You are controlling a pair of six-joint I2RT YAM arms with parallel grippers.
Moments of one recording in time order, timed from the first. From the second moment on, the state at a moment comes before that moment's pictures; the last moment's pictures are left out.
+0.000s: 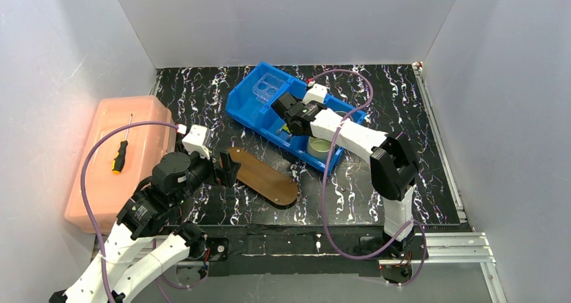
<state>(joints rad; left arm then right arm) -0.66 0.53 0.88 -0.75 -0.19 -0.27 0.85 1.93 1.64 -0.80 0.74 1.05</state>
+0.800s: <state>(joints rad) -0.66 0.53 0.88 -0.75 -0.19 -0.27 0.83 2.01 1.67 -0.81 0.70 1.04</state>
